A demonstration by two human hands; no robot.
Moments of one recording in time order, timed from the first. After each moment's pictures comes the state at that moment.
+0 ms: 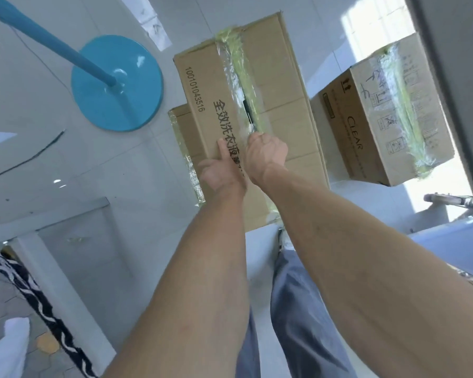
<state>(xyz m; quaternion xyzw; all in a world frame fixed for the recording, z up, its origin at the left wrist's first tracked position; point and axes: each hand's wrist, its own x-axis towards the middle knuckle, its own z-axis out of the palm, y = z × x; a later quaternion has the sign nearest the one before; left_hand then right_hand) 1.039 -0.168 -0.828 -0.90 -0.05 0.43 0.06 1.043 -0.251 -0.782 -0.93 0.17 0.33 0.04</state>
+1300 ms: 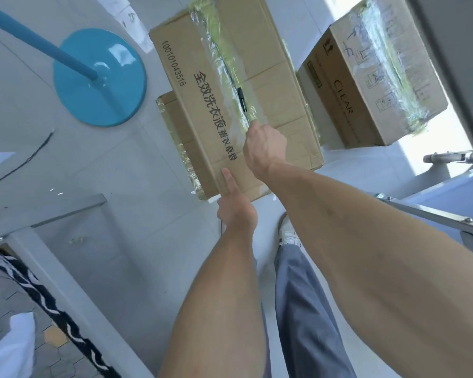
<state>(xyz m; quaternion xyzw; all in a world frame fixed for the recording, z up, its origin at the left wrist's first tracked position) 0.886 -0.140 -0.827 -0.89 -0.08 0.44 -0.05 0.964 -0.249 -0.790 -0.93 0.24 0.25 0.10</state>
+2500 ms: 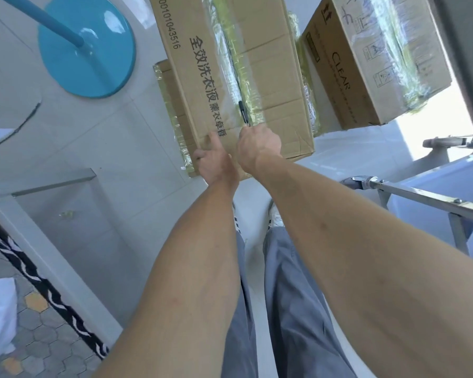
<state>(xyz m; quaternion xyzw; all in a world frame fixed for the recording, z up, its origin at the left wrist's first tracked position) 0.904 -0.165 -0.857 -0.94 -0.10 0.33 -0.03 0.907 -0.255 -0.773 -0.89 0.20 0.39 0.09</state>
